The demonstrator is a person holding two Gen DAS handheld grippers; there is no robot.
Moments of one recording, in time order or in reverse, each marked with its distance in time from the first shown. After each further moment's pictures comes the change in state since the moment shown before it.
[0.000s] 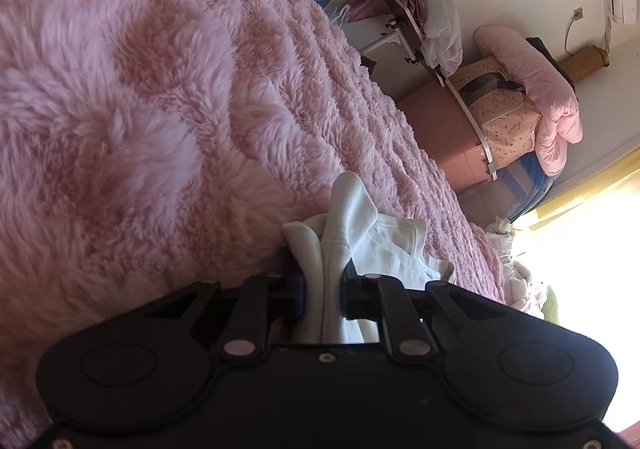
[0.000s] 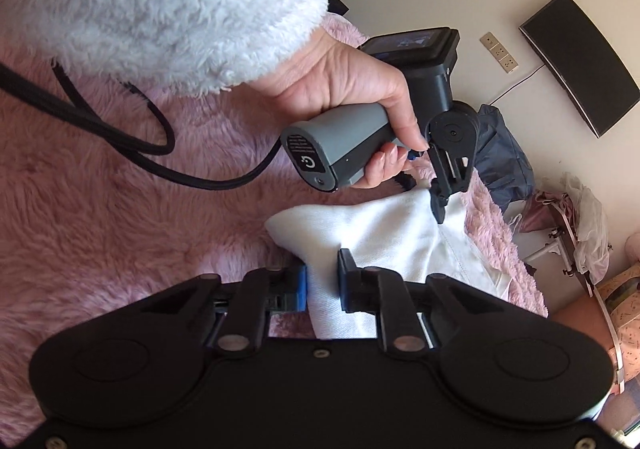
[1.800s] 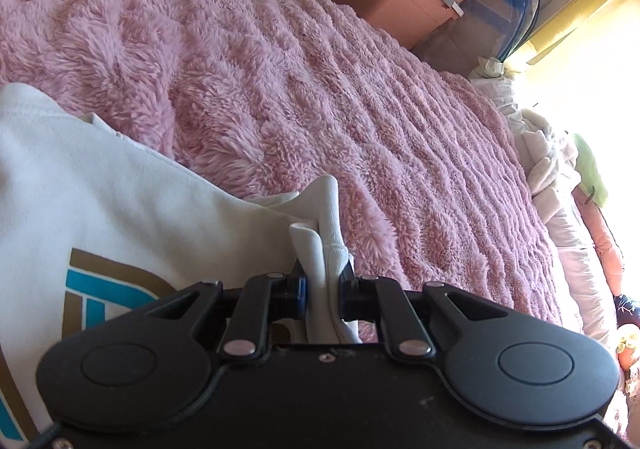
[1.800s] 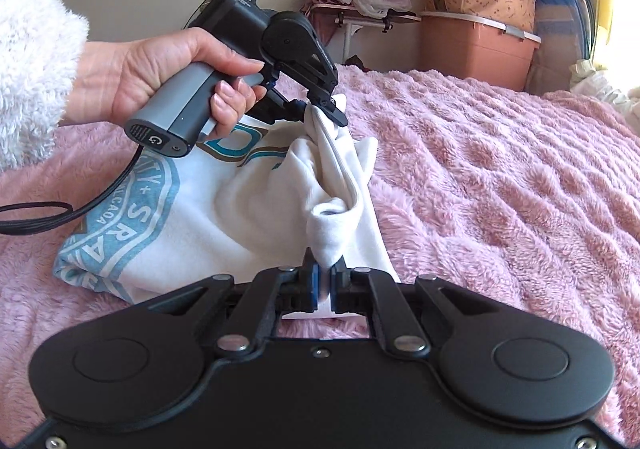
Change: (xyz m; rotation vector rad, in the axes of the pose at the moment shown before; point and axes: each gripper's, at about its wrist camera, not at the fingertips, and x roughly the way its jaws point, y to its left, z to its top) left arm 0.295 -0.322 -0.176 0.339 0.276 0.112; right arm -0.113 -0.212 -0.318 1.005 0.106 -0.237
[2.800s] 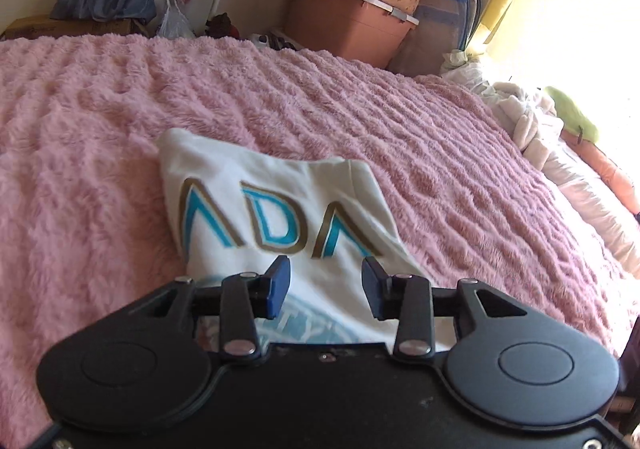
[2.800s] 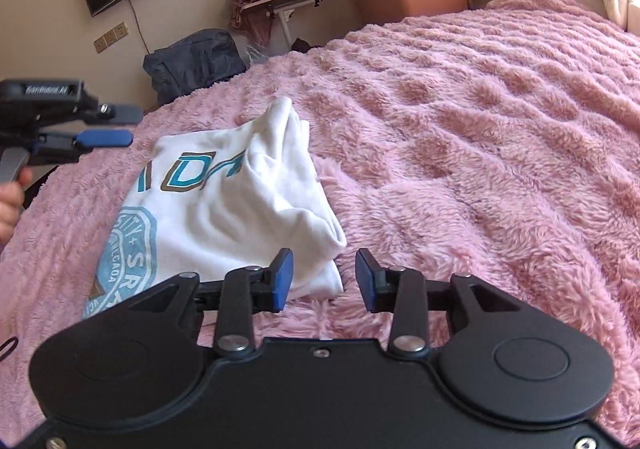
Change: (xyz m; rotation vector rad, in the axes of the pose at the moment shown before) left arm -0.205 0.005 -0.113 0.299 -0.123 0.110; right arm -0.020 -0.063 -0.011 0.328 0.042 0.034
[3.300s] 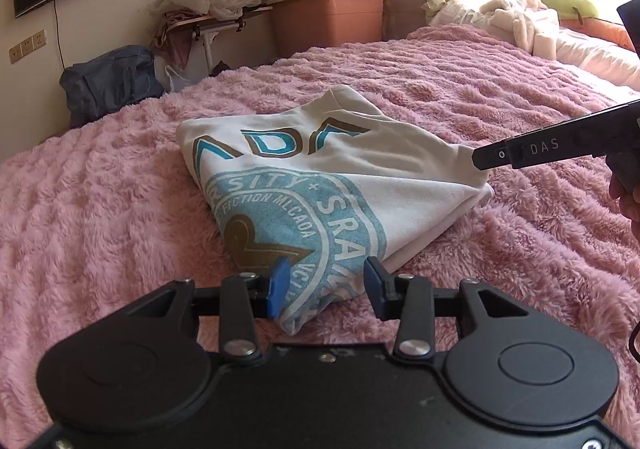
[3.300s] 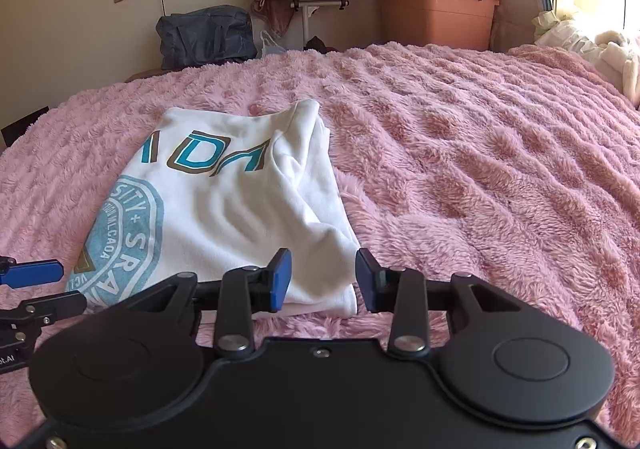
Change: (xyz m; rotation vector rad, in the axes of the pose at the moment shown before) left arm -0.001 -0.062 -0.131 0.391 -0.070 0.228; right arm 0.007 0.034 0.007 -0.184 0.014 -0.091
